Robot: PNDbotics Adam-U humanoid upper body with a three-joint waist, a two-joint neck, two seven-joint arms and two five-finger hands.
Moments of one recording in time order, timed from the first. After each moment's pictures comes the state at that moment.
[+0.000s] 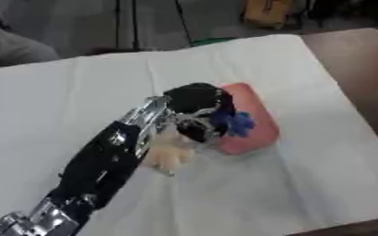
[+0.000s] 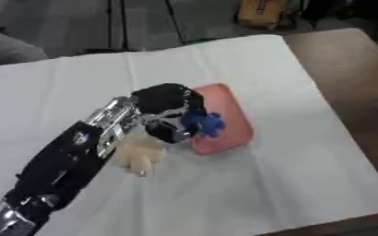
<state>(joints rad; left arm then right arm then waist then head) -0.80 0.16 -0.37 -1.08 -1.15 -0.51 -0.19 -0.20 -0.40 -0.14 -1.98 -0.26 -0.09 0.30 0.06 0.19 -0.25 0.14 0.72</state>
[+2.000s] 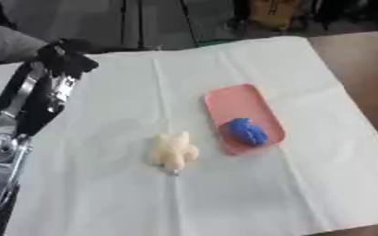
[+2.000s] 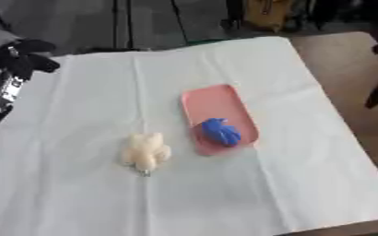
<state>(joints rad) -0.23 0.37 0.05 -1.92 -0.20 -0.16 -0.19 -0.18 -0.40 -0.17 -1.98 -0.25 -0.09 0.27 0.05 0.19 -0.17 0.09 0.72</state>
